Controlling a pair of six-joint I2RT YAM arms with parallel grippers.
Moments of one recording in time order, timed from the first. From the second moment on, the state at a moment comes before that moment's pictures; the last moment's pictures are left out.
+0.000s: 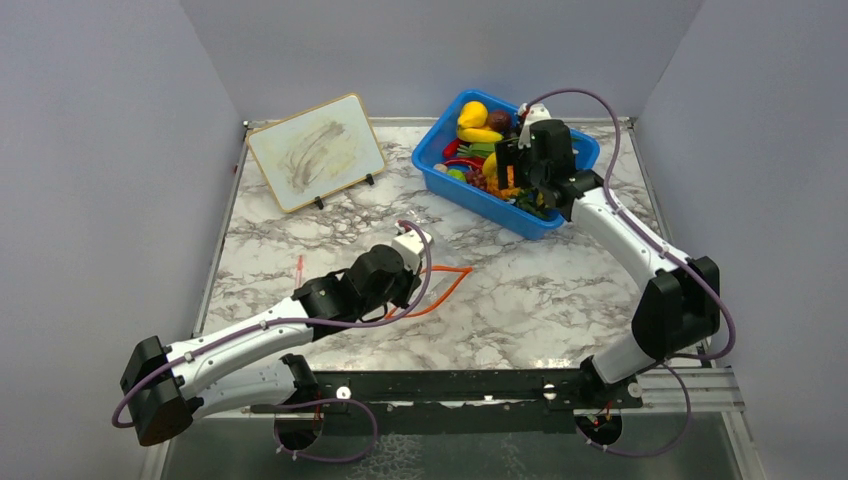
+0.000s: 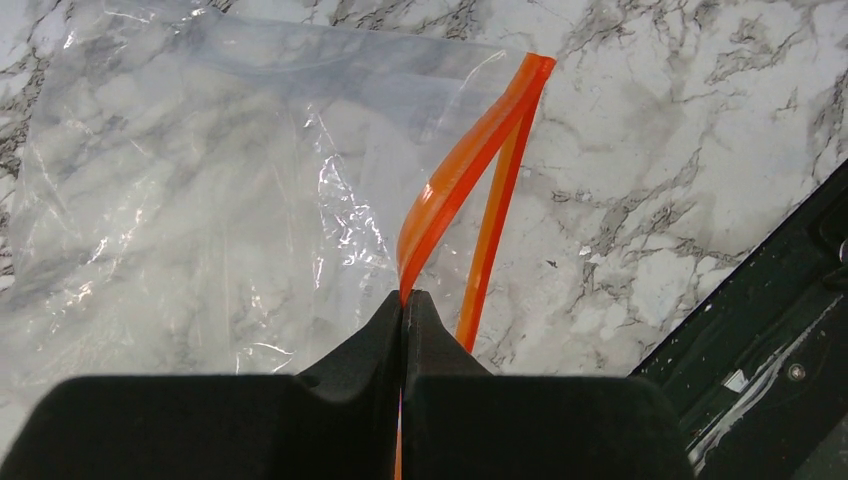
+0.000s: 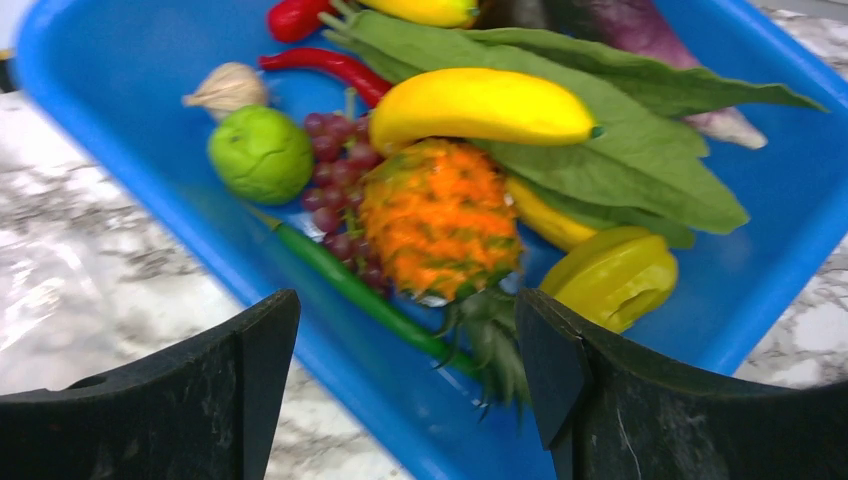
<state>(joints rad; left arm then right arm) -0.99 1.00 0.72 -0.31 -0.18 -0.25 0.37 1.58 1.31 -0.29 0.16 0.02</state>
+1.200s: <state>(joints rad) -0.99 0.97 0.78 -0.38 -0.14 -0.10 0.30 1.96 1.47 -0.30 0.03 -0.32</state>
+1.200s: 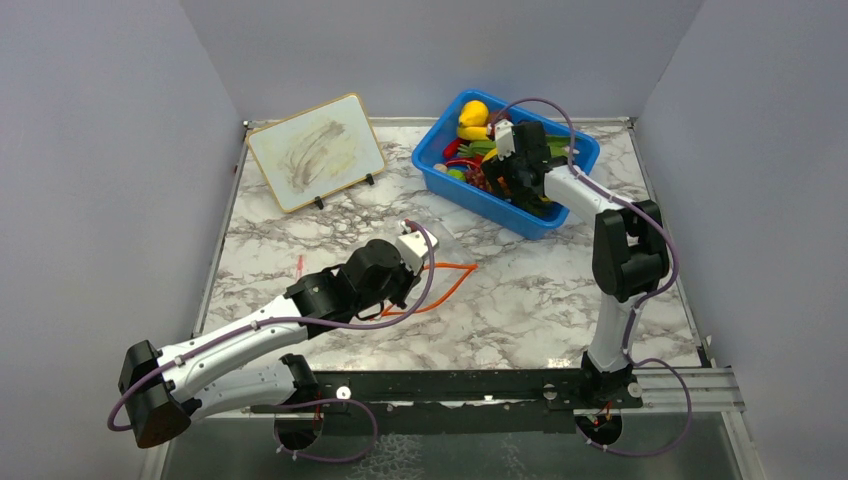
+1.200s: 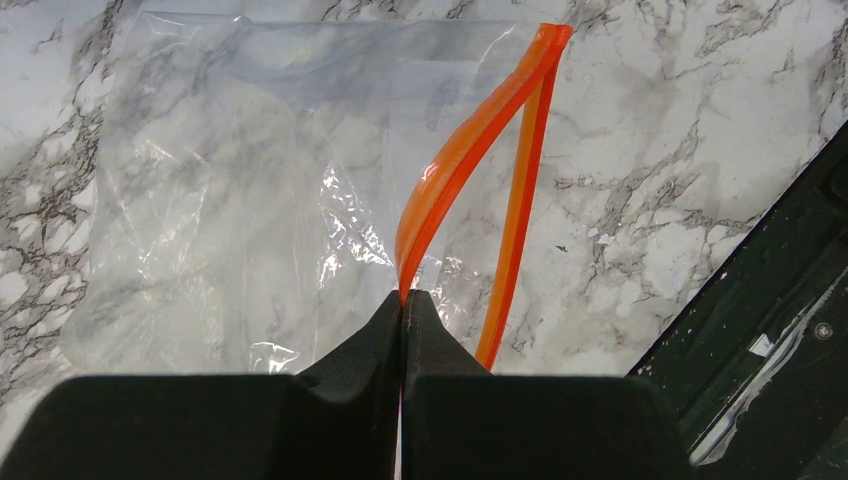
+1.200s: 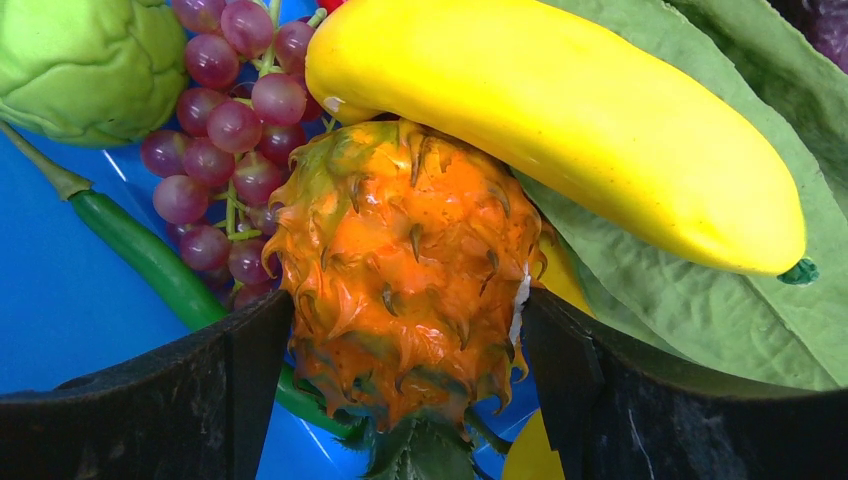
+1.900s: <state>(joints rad) -0.99 0.97 0.78 -0.38 -0.14 -0.10 0.29 1.92 1.50 -0.42 -0.02 -0.28</state>
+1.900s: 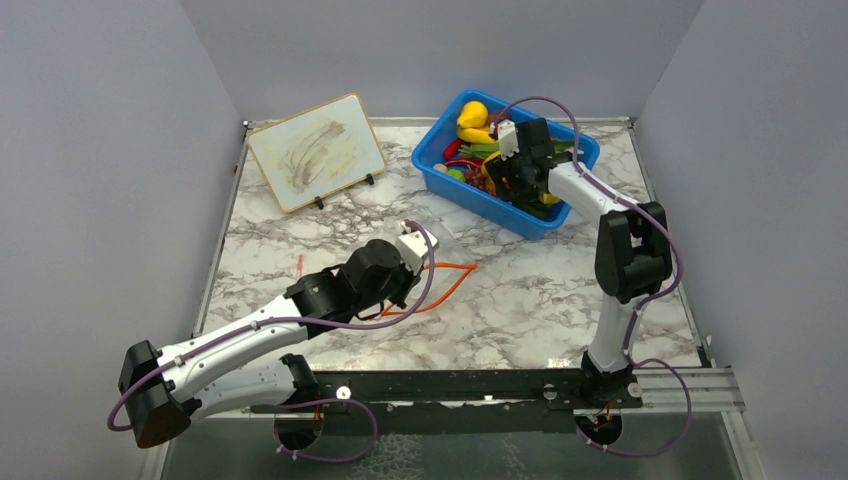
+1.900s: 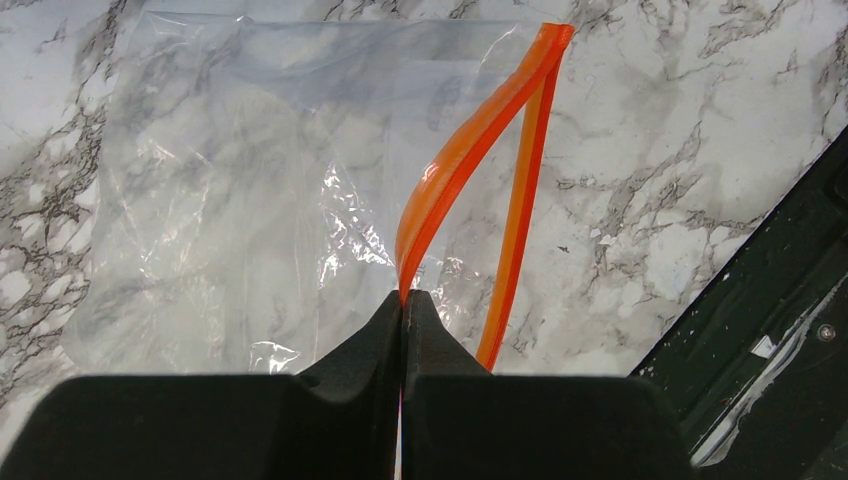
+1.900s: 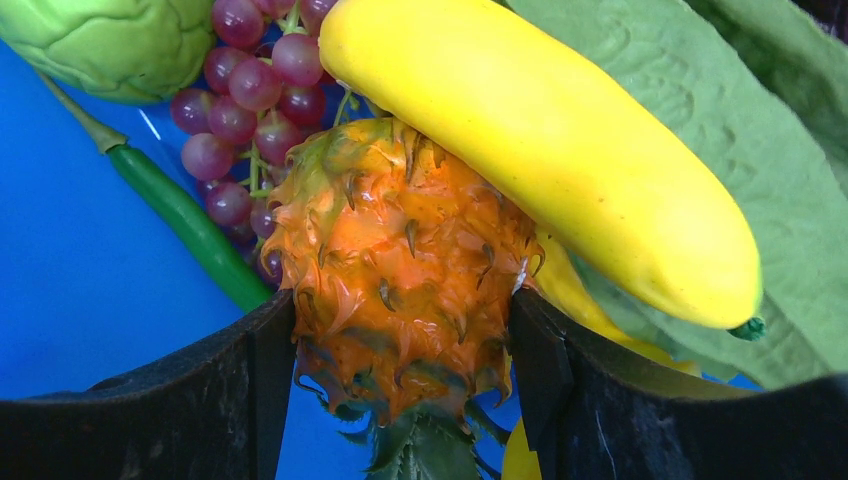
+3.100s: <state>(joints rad) -0.99 0.90 0.75 -0.38 -0.26 -0.16 0.31 1.52 1.49 -0.49 -0.01 -0.03</state>
